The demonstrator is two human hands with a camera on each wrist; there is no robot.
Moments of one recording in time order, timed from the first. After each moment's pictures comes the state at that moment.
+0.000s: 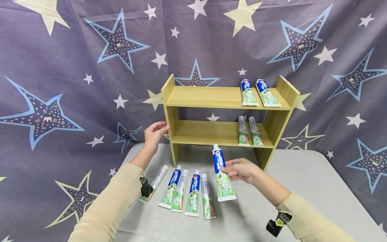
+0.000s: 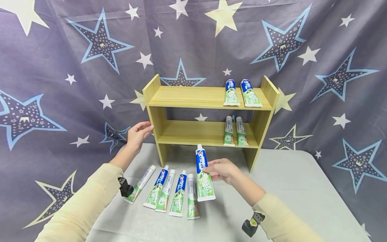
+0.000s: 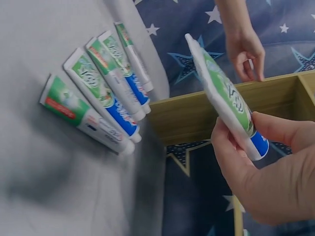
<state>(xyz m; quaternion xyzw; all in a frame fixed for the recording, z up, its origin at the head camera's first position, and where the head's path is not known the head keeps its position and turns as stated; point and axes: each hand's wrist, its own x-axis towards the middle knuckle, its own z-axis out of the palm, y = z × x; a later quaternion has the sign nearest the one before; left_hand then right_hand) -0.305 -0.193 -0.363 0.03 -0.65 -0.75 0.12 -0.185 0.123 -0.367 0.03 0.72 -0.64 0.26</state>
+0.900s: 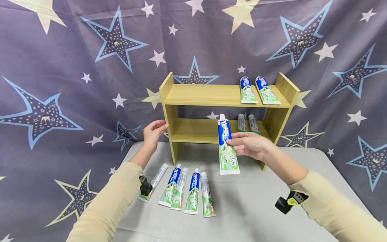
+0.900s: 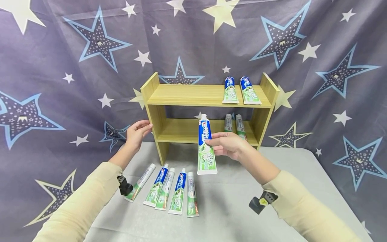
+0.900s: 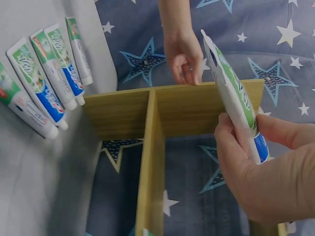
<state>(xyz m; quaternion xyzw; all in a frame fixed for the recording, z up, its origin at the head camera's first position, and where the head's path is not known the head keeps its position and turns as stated) -0.306 -0.190 -0.362 0.04 -0.65 -0.75 0.13 -0.196 0.141 -0.277 0.01 0.68 -0.68 0.27</state>
